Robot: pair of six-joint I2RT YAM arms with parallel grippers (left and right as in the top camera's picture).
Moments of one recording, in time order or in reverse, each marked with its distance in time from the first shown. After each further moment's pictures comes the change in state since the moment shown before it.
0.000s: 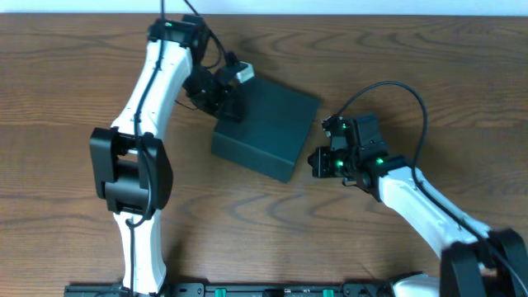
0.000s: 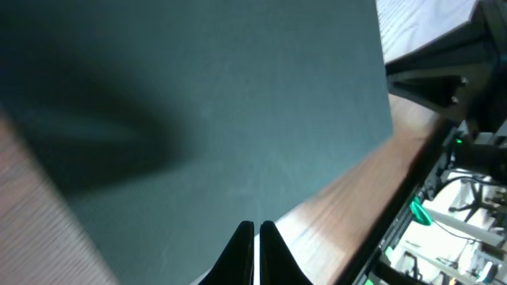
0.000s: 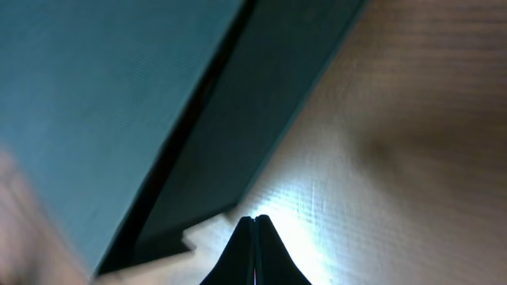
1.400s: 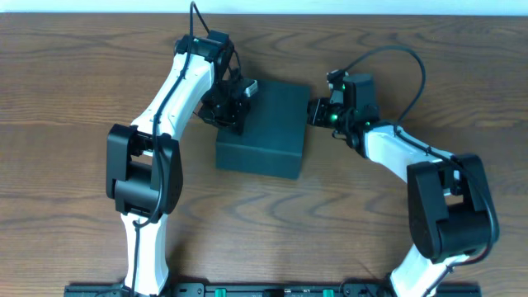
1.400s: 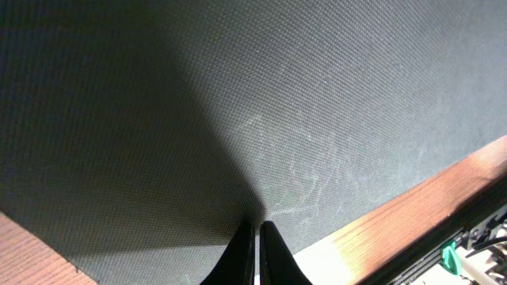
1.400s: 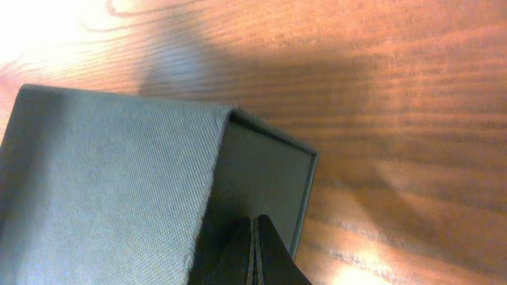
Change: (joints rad) left arm -0.084 0.000 -0.117 0.107 -0.207 -0.301; right arm -0.085 0.374 0.272 0.363 0.017 0.103
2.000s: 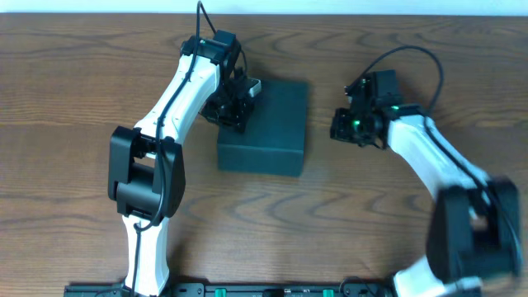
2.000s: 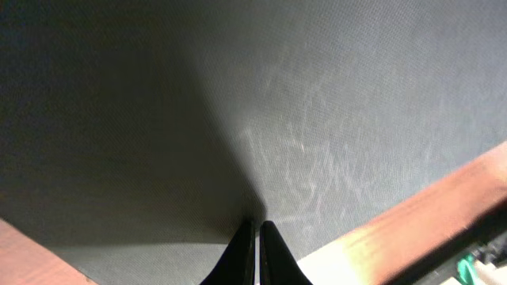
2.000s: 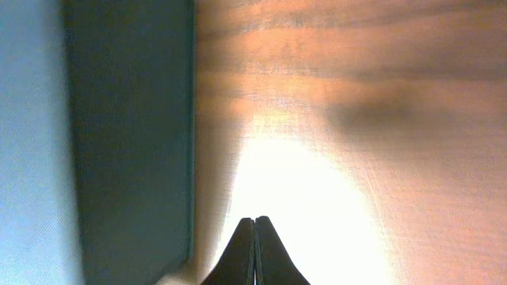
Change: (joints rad) left arm -0.024 -0.022 0.002 0.045 -0.058 -0.030; right arm -0.087 -0.201 0.098 -0.695 0.059 -0.165
